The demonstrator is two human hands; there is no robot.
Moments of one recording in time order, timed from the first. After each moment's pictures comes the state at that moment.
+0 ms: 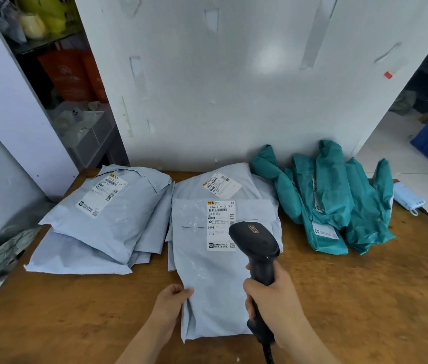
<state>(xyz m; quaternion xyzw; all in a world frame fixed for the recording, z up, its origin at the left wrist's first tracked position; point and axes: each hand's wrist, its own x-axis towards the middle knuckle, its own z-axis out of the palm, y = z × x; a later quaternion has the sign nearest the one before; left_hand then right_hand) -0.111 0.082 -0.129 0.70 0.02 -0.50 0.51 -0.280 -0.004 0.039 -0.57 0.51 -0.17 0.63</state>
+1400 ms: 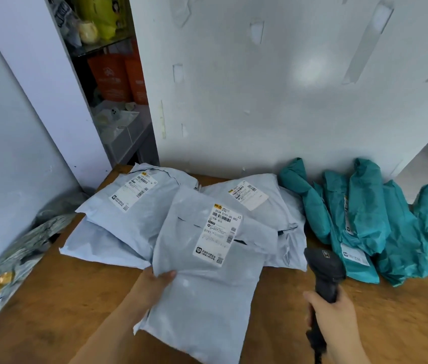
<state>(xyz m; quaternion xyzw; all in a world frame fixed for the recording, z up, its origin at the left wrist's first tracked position) -0.055 0.116 -0.064 0.76 -0.07 -0.39 0.51 -0.315 -0.061 -0.020 -0.54 0.62 -0.23 0.51</state>
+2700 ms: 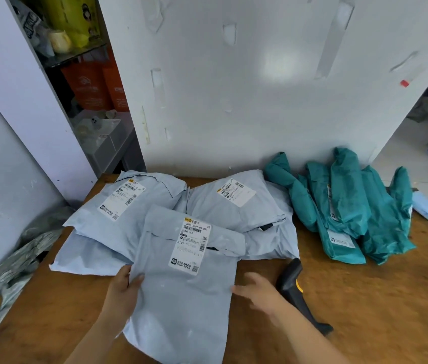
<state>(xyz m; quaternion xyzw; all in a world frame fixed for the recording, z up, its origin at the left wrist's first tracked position) -0.030 0.145 -0.070 0.81 -0.14 -0.26 0.51 -0.245 -0.050 -0.092 -0.59 0.51 0.01 0.63</state>
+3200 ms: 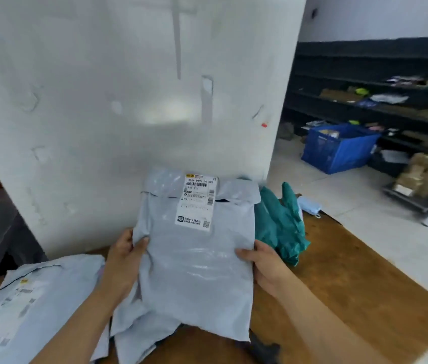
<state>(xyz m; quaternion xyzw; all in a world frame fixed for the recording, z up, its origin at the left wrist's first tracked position) -0.051 -0.047 0.067 0.64 -0.39 -0.30 0.60 -0.311 -0.135 0.041 -0.40 0.44 -0.37 0.71</state>
